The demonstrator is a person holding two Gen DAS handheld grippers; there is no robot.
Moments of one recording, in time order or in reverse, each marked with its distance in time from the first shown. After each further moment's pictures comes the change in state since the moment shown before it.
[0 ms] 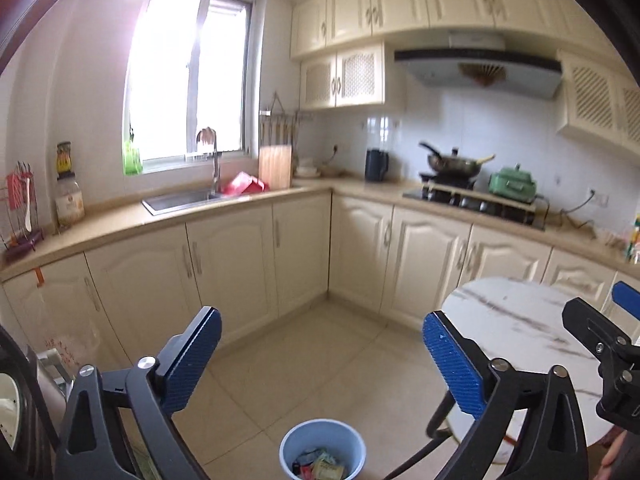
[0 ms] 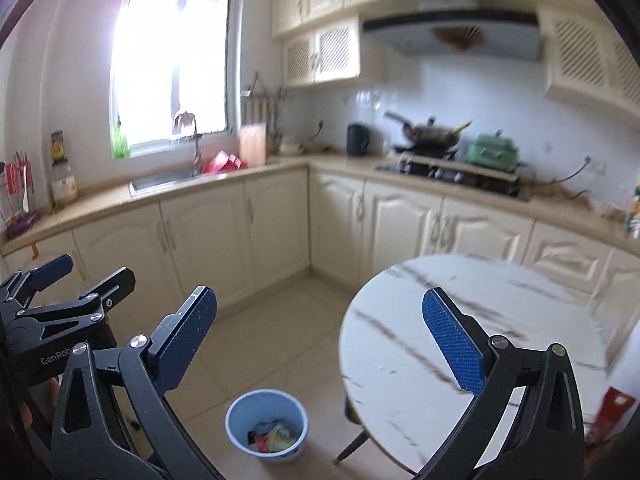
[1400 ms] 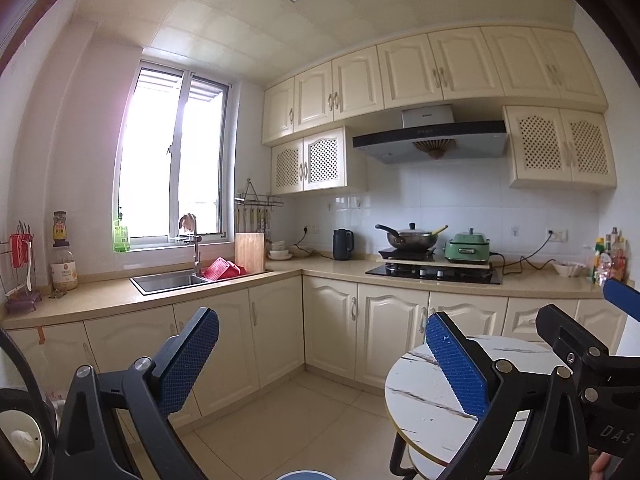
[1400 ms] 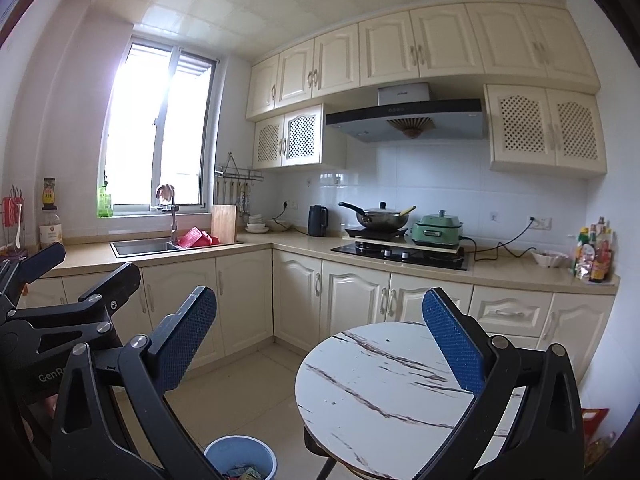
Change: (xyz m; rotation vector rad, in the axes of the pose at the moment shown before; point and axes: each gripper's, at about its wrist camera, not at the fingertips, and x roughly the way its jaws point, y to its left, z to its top) left arm -0.230 0.026 -0.089 0.052 -0.272 -0.098; right arm -0.165 0.002 0.021 -0.010 -0.266 -0.137
